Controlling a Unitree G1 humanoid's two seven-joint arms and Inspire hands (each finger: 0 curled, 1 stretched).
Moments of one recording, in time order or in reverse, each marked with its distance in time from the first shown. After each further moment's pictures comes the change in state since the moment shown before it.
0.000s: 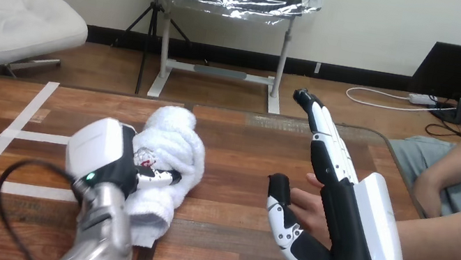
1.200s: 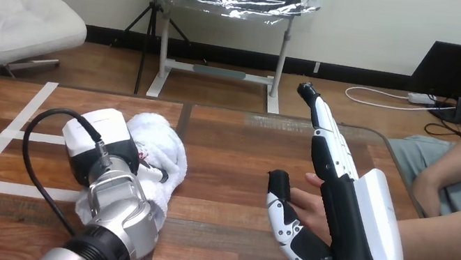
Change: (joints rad) left arm -0.177 -0.027 -0.141 -0.003 0.206 0.527 -0.300; right arm -0.016 -0.001 -0.001 0.000 -0.001 0.002 0.002
